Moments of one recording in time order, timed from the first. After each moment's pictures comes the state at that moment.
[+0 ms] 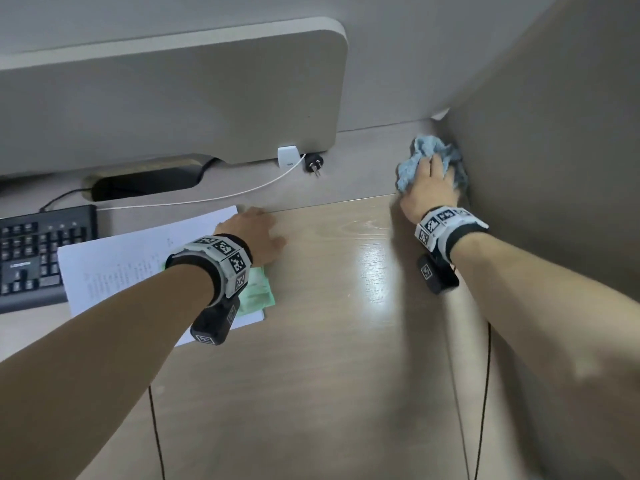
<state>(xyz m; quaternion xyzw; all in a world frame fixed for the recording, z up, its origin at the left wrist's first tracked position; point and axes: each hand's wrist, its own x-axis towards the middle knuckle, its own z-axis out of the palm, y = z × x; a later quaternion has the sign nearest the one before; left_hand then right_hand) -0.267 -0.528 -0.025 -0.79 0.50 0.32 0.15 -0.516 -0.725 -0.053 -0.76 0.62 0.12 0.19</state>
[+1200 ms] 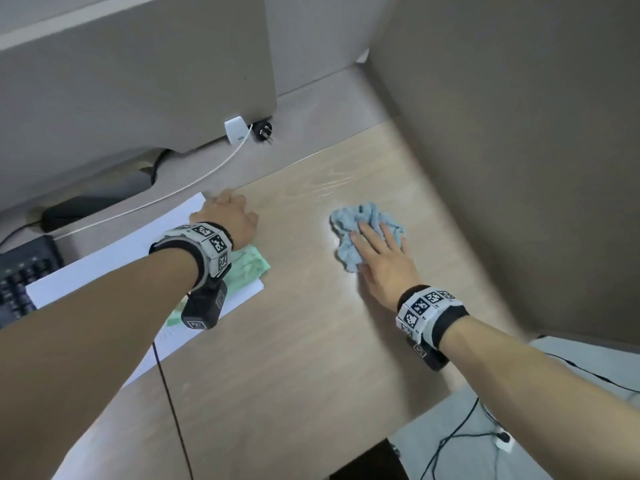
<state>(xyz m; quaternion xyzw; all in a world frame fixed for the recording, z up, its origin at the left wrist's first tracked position) -0.266 -0.512 -0.035 -0.75 0.57 0.28 0.18 -0.581 -0.472 -0.054 -0.82 0.53 0.09 0.21</state>
